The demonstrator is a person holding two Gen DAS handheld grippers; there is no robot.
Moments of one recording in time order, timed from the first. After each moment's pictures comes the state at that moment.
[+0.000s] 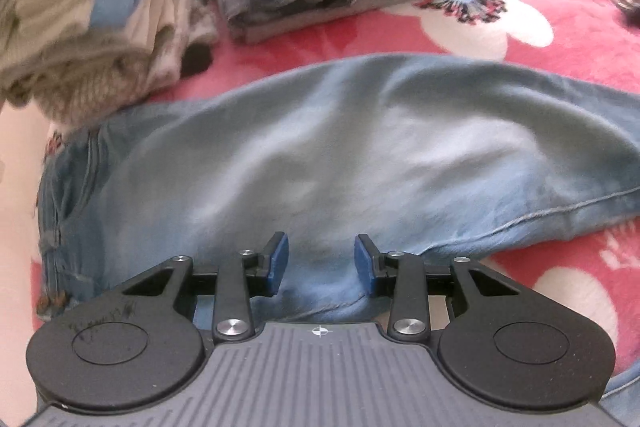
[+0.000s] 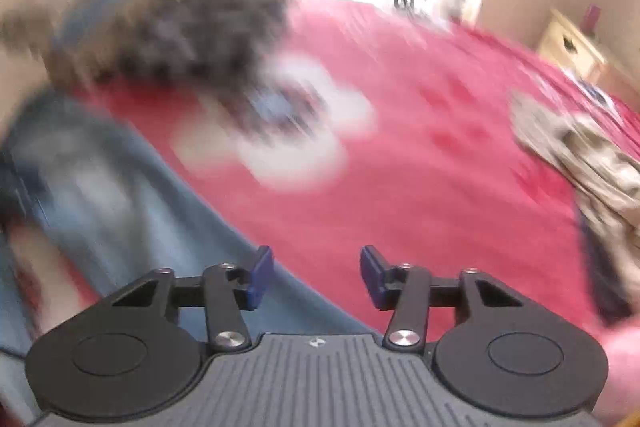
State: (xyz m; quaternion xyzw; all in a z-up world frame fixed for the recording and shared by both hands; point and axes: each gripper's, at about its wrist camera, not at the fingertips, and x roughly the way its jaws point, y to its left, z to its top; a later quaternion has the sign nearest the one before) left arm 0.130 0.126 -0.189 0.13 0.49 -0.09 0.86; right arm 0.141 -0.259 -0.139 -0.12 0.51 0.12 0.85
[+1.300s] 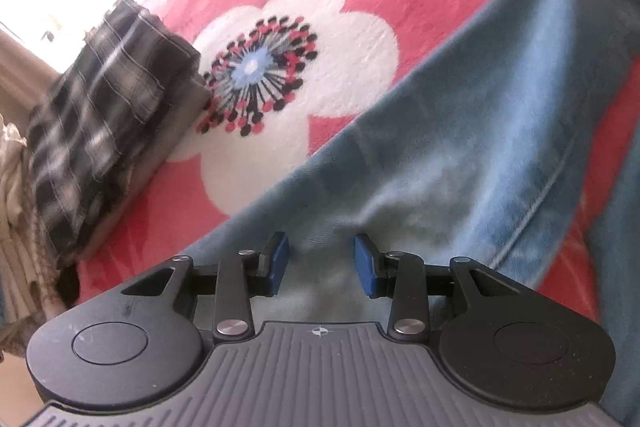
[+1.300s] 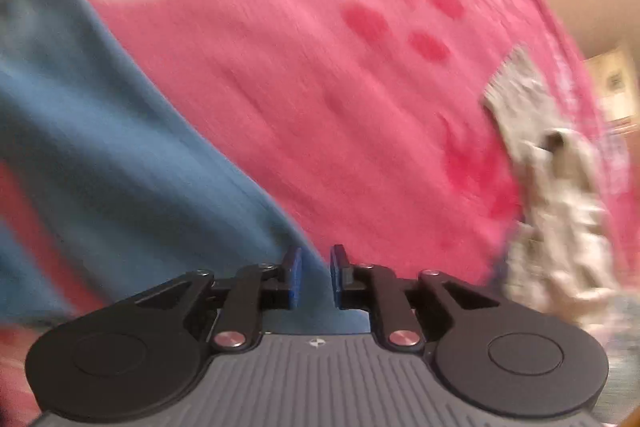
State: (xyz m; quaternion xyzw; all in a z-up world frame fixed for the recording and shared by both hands) left arm 0.198 -0.079 -0.204 0.32 0.48 -0.18 0.80; right arm 0.251 -0.327 -0.232 -0.42 0.57 0.11 0.70
